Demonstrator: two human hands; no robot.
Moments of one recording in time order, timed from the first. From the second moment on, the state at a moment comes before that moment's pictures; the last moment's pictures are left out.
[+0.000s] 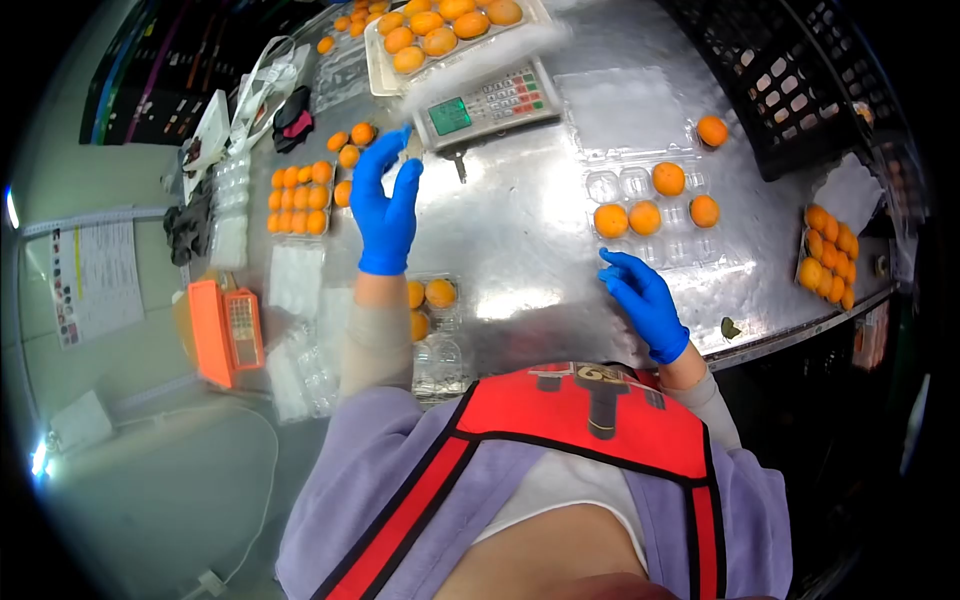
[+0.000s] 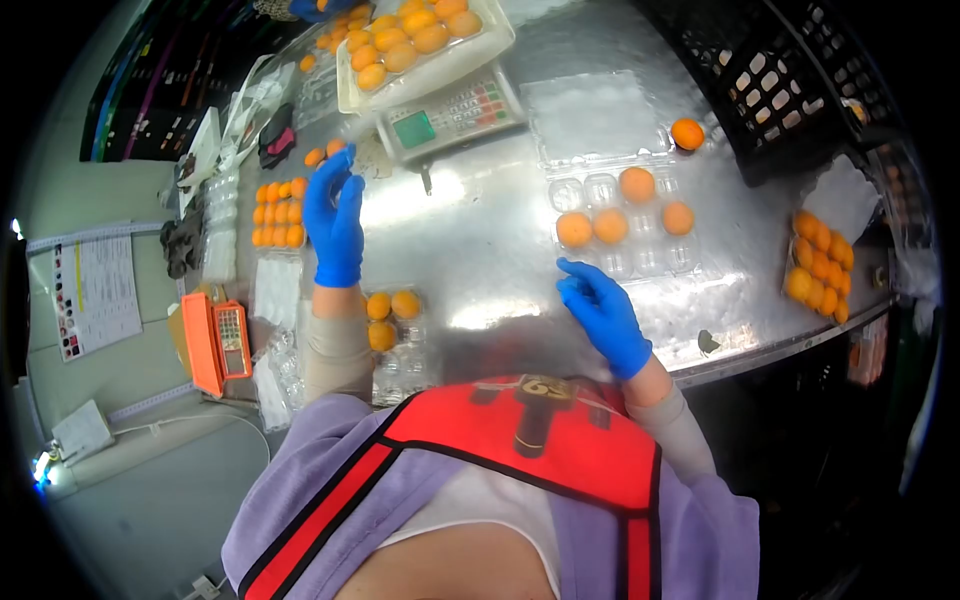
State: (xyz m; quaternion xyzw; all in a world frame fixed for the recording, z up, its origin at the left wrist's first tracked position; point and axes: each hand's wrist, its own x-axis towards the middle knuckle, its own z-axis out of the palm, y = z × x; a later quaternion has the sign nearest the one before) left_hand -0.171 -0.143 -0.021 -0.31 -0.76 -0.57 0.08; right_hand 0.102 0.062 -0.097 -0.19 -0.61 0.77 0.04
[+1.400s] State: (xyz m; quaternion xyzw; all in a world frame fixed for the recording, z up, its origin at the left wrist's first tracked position) left_hand -0.049 -0.079 -0.117 -0.20 -0.72 -0.55 -0.37; right_hand 0.203 0.174 -0.137 -0.44 -0.63 0.55 0.33
